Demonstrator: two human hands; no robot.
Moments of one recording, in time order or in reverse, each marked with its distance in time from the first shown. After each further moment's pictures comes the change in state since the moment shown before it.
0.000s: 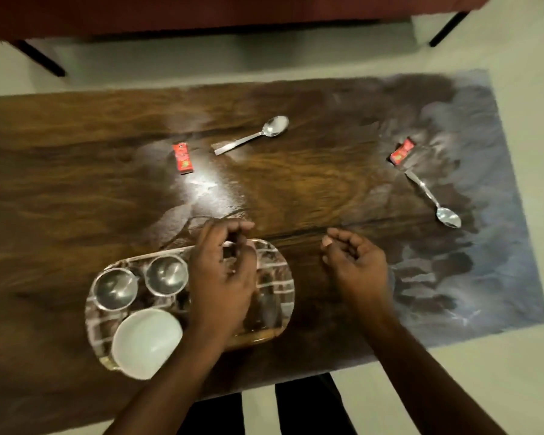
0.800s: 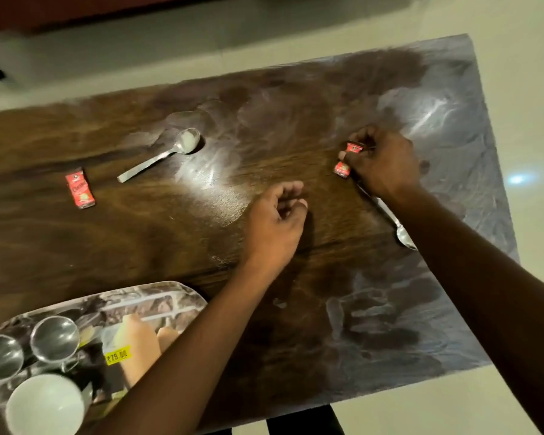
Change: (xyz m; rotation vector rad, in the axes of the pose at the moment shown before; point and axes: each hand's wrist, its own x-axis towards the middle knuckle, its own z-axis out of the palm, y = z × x) left_hand 0.092 0.034 0.247 -0.140 -0.274 -0.268; right_hand 0.263 -0.081 -0.127 -0.650 0.044 -0.324
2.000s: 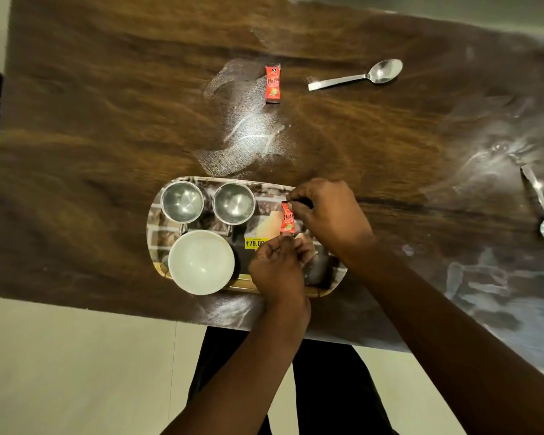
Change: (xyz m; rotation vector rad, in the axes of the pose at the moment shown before) left_hand -0.162 -0.119 -0.163 -0.998 0.798 -0.583; right_hand -0.238 -0.169 0.206 -0.107 -0.473 -0.611
